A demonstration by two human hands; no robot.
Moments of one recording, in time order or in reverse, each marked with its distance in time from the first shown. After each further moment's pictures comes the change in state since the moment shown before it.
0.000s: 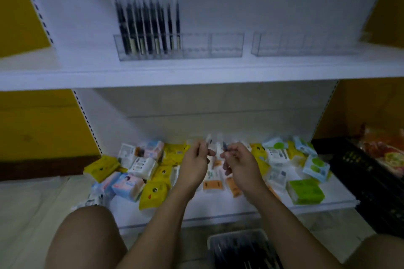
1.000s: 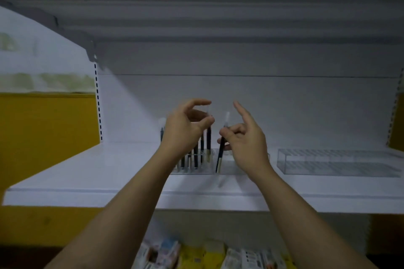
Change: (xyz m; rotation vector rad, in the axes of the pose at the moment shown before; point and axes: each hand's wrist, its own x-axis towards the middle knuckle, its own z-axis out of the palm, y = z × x) left_hand 0.120 0.282 -0.123 0.198 0.186 0.635; right_hand 0.143 -0.269 0.032 0.027 0.033 -0.606
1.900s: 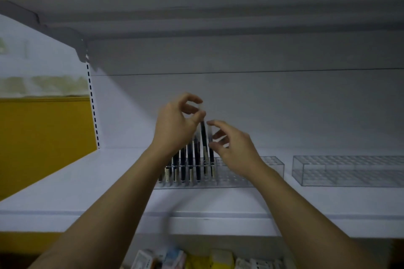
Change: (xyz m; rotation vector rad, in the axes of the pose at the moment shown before) left_hand 0.053 -0.034 0.001 0.310 0.063 0.052; right_hand 0.051 0.048 0.022 -0.408 -0.269 -0.118
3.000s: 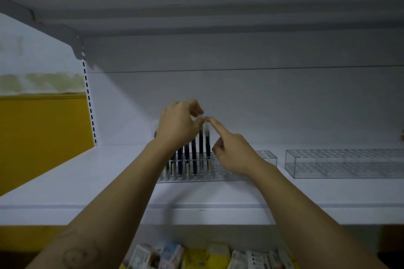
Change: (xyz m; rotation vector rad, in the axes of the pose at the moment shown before) left_hand 0.004 -0.001 0.011 0.317 -0.143 0.027; right_hand -0.014 -0.010 -0.009 -0.112 -0.225 0.112
